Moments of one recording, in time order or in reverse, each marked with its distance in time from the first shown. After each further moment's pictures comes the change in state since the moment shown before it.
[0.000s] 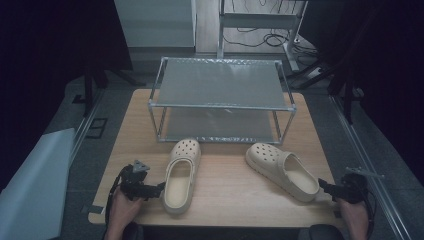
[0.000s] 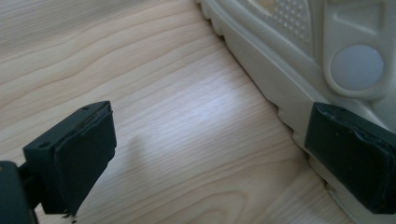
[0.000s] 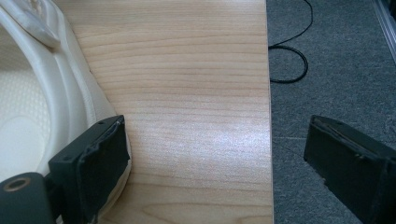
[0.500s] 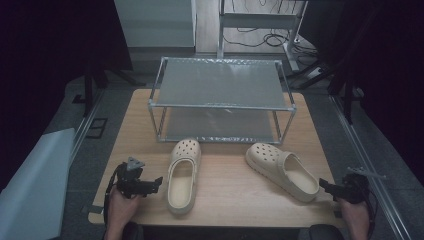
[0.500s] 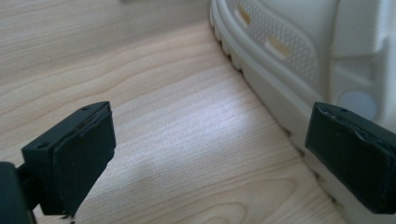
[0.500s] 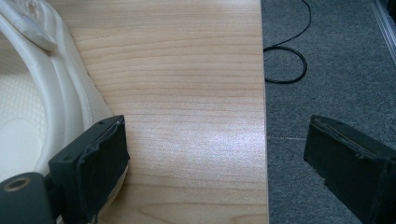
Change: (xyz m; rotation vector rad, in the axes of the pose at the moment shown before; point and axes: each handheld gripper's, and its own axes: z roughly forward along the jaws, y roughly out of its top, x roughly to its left) left arm 0.007 0.005 -0.021 -0.089 0.037 -0.076; right arm -0.002 -0.001 -0.001 -0.013 -0.003 0.017
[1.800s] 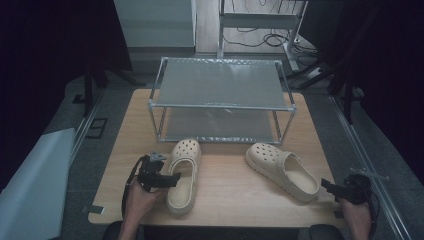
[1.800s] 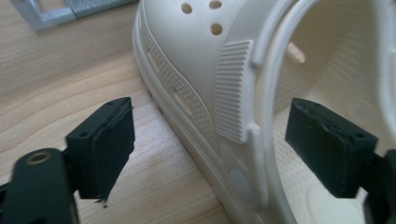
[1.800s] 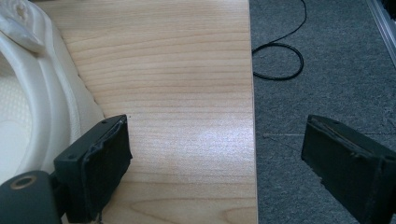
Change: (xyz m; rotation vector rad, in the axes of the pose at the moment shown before) left arm -0.045 0.038 0.027 0.086 -0.060 0.046; right arm -0.006 -0.002 -0.002 0.003 -0.009 0.032
